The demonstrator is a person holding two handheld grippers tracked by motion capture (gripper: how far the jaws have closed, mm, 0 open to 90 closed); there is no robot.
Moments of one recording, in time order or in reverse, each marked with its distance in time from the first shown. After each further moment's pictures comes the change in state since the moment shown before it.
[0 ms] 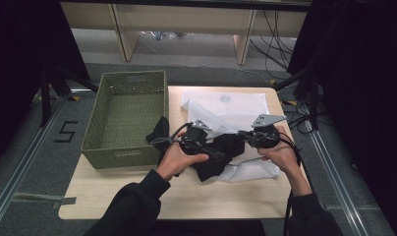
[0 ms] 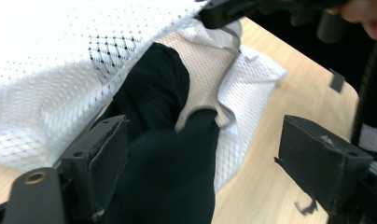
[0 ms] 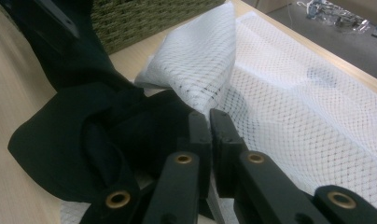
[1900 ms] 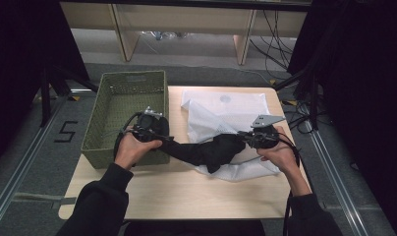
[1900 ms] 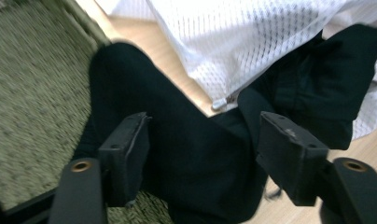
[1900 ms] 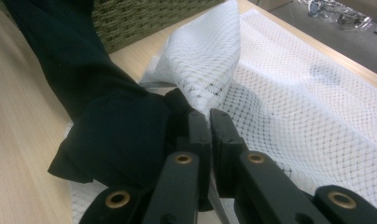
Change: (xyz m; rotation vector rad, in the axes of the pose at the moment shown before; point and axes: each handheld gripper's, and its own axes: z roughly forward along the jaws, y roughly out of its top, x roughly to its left) left arm 0.087 -0.037 -0.072 0.031 0.277 -0.183; right arm 0.001 -0.001 0.002 0.014 0.016 0.016
